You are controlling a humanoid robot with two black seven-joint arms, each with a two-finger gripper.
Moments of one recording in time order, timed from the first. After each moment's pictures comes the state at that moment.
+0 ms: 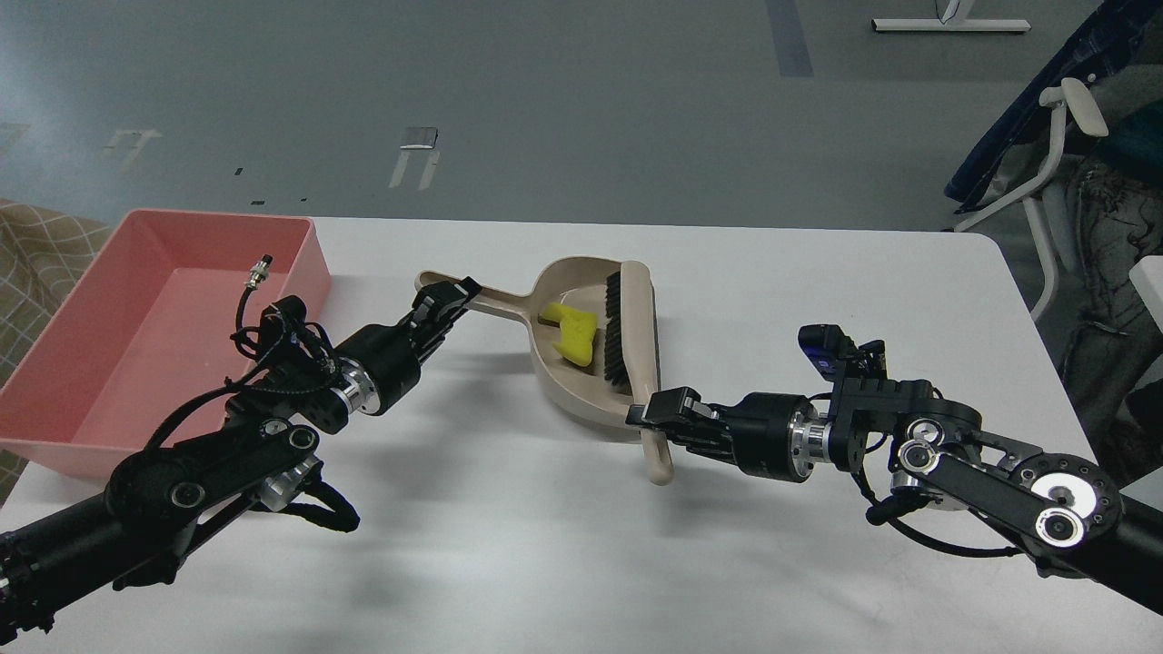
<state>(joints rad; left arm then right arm) -0.50 0.48 -0.53 -1.20 0.88 0.15 -0.22 0.69 -0.38 0.38 1.29 -0.99 0.38 -0.01</state>
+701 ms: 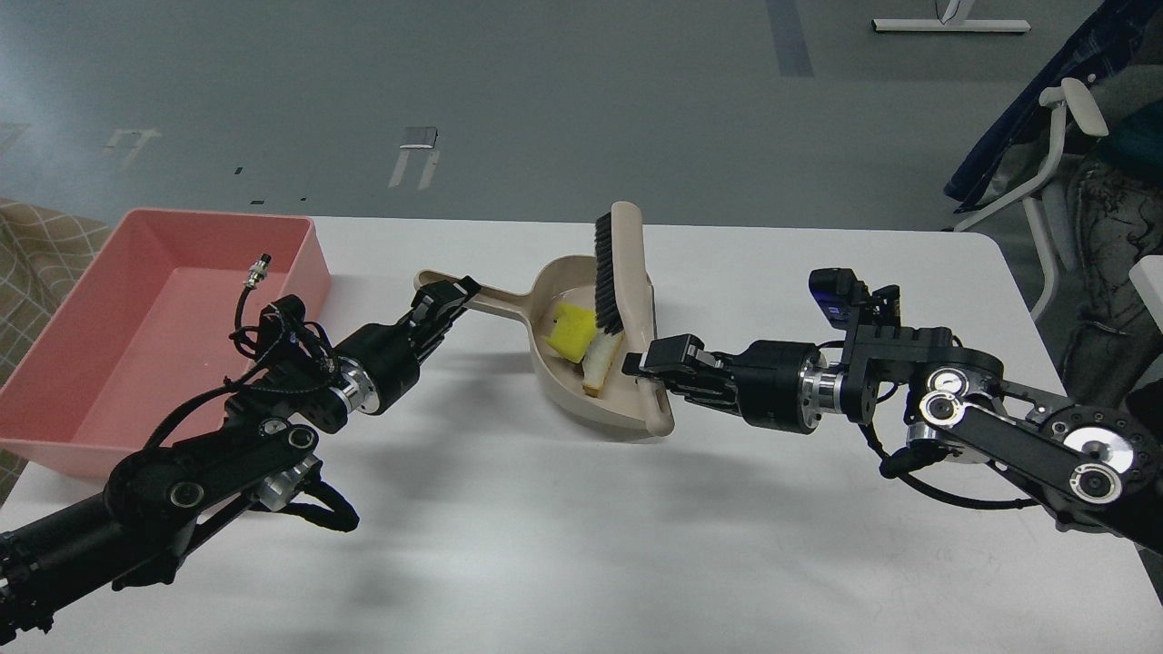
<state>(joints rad) -0.50 0.48 -0.53 -1.20 0.88 0.15 -0.22 0.80 -0.48 0.39 1.38 -0.91 0.38 -0.02</state>
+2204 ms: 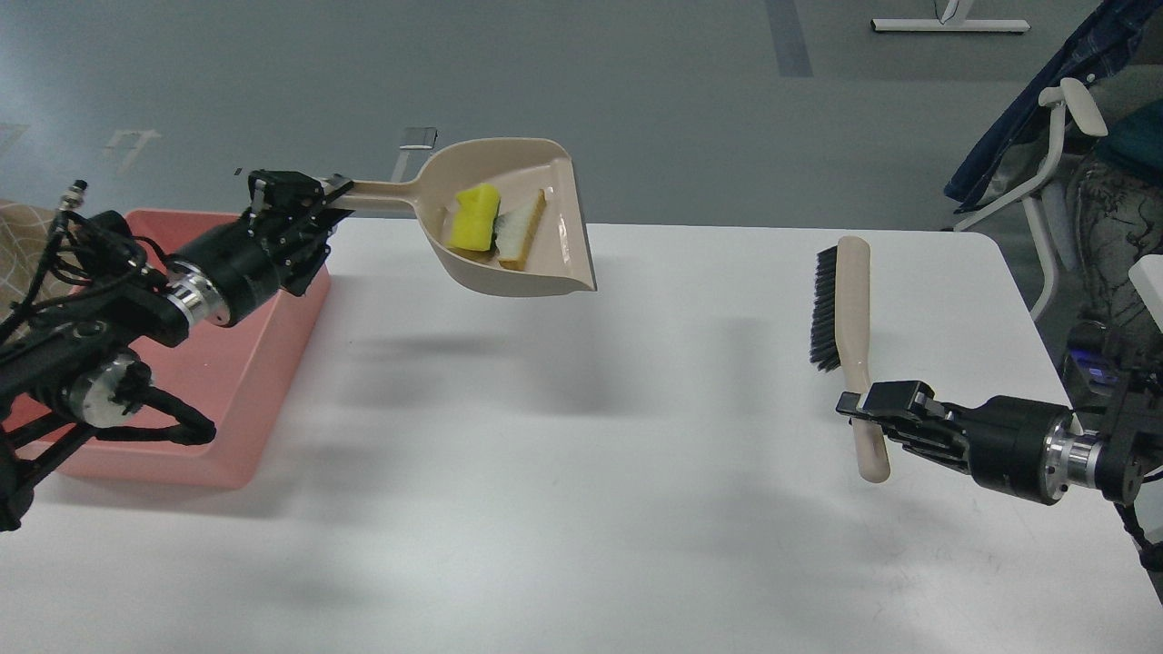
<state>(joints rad) -0.51 0.87 -0.75 -1.30 0.43 -0.15 -0.20 0.42 -0.95 0.64 1.61 -0.96 0.38 -0.01</state>
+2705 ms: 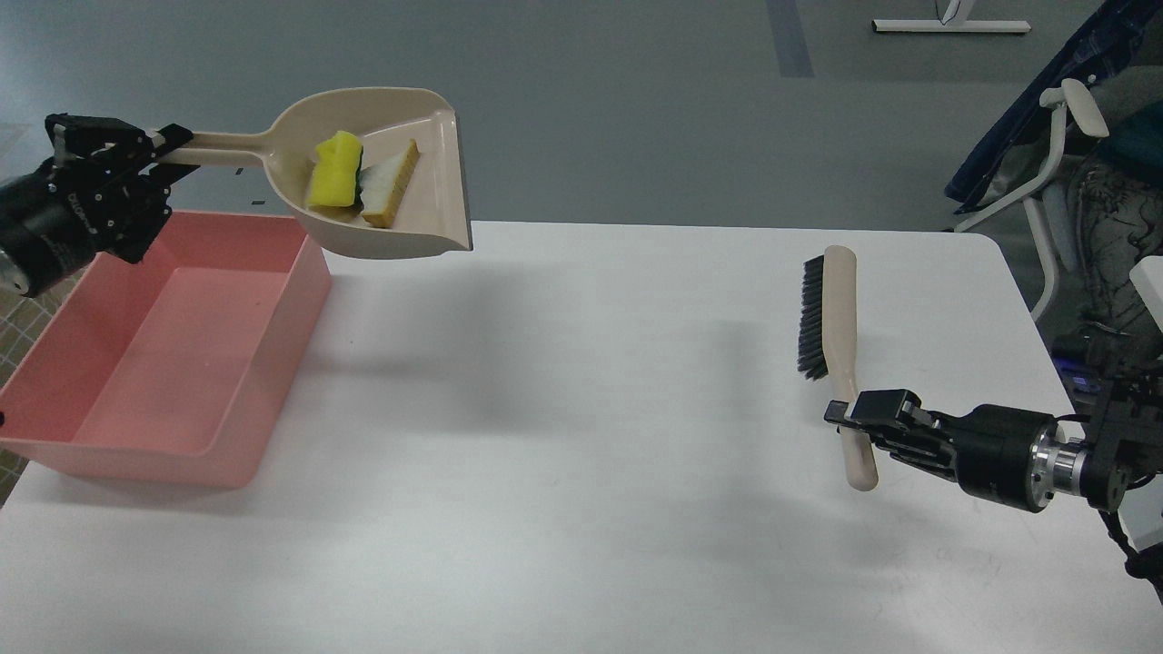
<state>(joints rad) -0.40 1.18 -0.81 -1.28 0.29 -0.35 -0.28 0.41 -0.93 0.64 1.61 -0.97 0.39 -0.01</state>
